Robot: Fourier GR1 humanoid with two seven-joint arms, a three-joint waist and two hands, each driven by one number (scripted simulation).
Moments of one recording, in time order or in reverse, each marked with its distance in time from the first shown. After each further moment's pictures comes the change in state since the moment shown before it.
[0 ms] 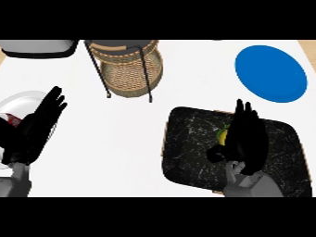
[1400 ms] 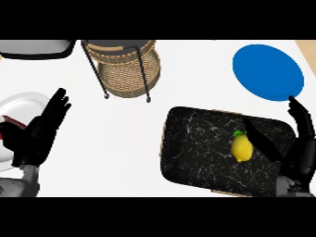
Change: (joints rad) left arm 0.006 -0.023 -0.047 0.012 -0.045 0.072 -0.060; right arm 0.222 -0.142 -0.255 0.041 -0.680 -0.918 -0.972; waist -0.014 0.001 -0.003
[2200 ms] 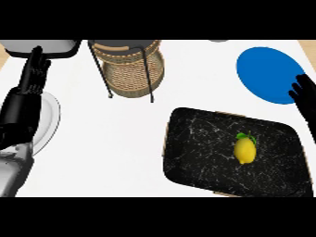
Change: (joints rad) left arm -0.171 0.042 0.018 -0.067 -0.171 0.123 -0.230; right arm -0.081 -0.292 -0.114 -0.018 -0.727 0.738 -0.038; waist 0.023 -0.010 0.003
